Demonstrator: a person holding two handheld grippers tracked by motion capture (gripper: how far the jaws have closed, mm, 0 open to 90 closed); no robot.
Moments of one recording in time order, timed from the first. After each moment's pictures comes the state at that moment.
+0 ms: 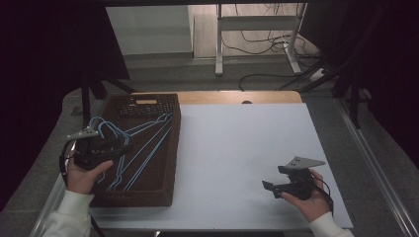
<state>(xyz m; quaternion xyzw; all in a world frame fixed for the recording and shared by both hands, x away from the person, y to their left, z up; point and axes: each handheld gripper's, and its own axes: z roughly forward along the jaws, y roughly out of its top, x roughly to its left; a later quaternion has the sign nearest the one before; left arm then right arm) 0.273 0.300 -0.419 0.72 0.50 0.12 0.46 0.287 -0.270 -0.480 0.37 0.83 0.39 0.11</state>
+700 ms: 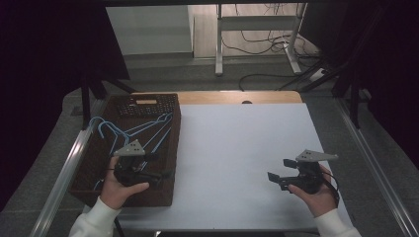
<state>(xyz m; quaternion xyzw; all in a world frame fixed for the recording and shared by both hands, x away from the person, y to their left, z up) 0.253 0.202 -0.426 0.81 0.38 0.06 0.45 0.295 -0.285 -0.459 0.39 0.80 0.44 0.11</state>
